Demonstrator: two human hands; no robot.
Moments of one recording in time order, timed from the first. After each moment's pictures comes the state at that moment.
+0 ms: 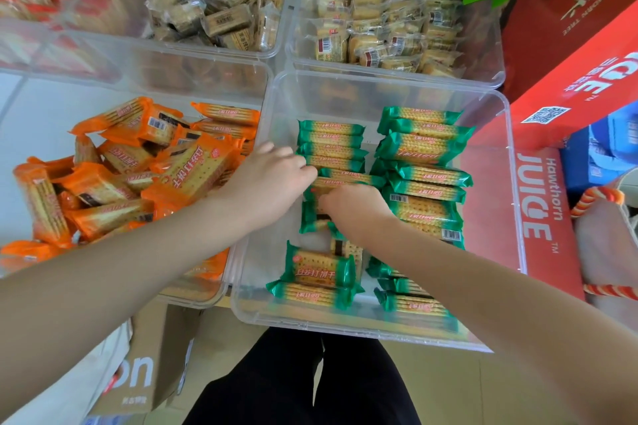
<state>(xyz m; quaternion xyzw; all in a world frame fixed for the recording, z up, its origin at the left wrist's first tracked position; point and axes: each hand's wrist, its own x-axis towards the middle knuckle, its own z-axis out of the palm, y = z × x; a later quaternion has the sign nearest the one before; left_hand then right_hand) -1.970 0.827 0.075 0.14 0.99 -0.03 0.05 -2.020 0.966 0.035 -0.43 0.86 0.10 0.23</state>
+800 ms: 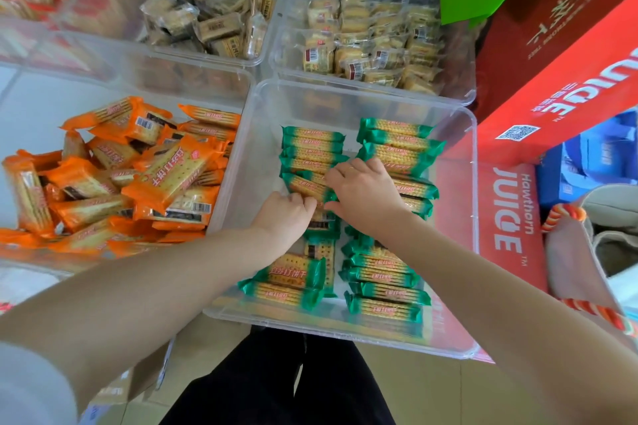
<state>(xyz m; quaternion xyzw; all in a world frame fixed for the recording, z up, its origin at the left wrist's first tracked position) -1.973 0.888 0.014 0.07 0.96 -0.12 0.23 -2.055 1.010 0.043 -0.48 0.87 0.07 0.07</state>
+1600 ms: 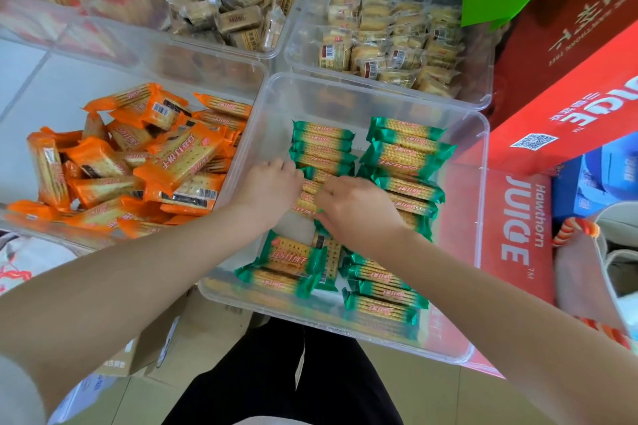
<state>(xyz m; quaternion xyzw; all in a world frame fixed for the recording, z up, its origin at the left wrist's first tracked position) -1.980 0.866 0.030 0.00 0.97 -0.18 0.17 -2.031 1.012 0.052 -0.57 0.82 -0.03 0.05</state>
